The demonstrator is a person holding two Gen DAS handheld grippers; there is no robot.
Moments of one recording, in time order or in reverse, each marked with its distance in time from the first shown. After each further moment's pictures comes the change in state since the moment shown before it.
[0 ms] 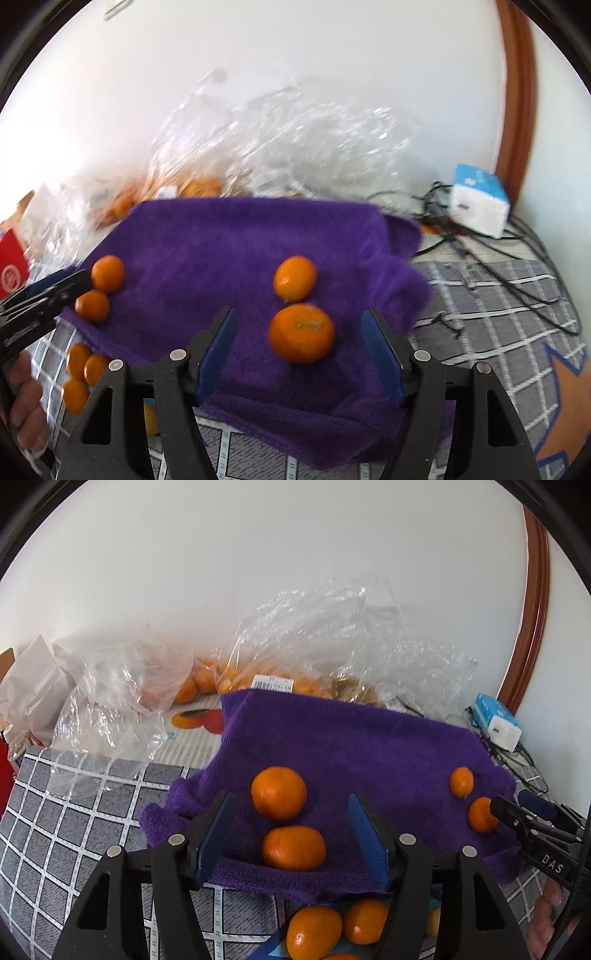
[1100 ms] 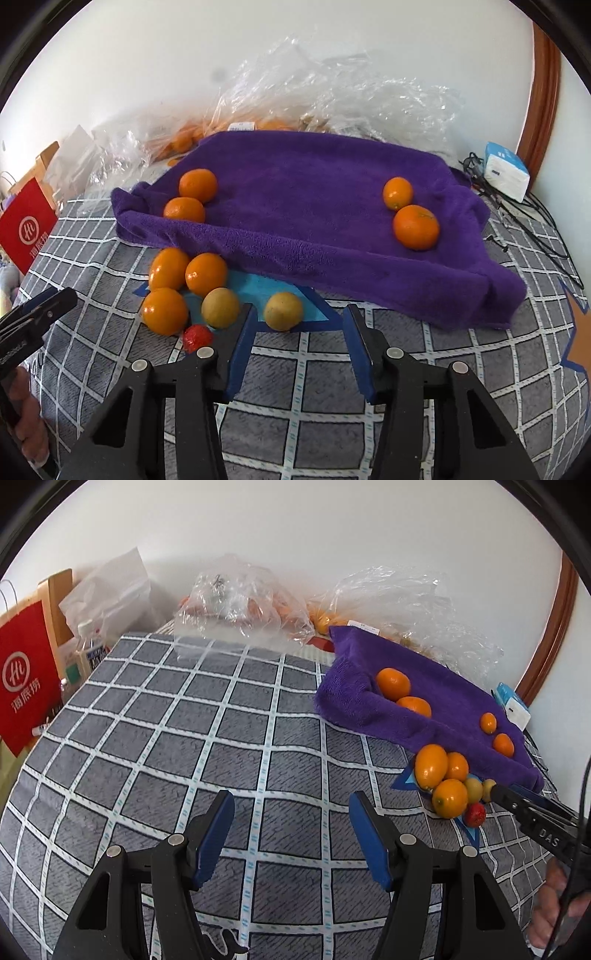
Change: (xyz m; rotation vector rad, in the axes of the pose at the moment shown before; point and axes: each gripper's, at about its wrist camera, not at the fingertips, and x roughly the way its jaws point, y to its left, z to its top) left arm -0.073 0.107 -0.087 -0.147 0.129 0.046; right arm -0.036 0.093 -0.063 -0.081 0.173 0.056
